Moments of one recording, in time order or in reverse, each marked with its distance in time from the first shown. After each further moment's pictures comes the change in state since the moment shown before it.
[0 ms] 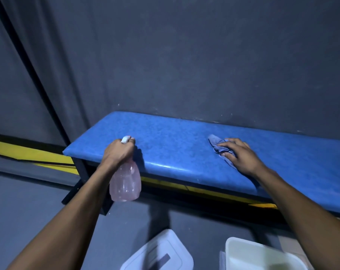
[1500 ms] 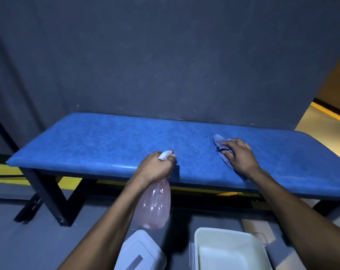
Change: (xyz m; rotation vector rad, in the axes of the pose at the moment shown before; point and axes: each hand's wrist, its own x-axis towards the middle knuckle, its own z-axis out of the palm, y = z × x) left_hand -0.110 0.098 0.125 -0.019 -0.454 0.347; right_hand -0.068 0.064 -0.051 -0.107 0.133 0.334
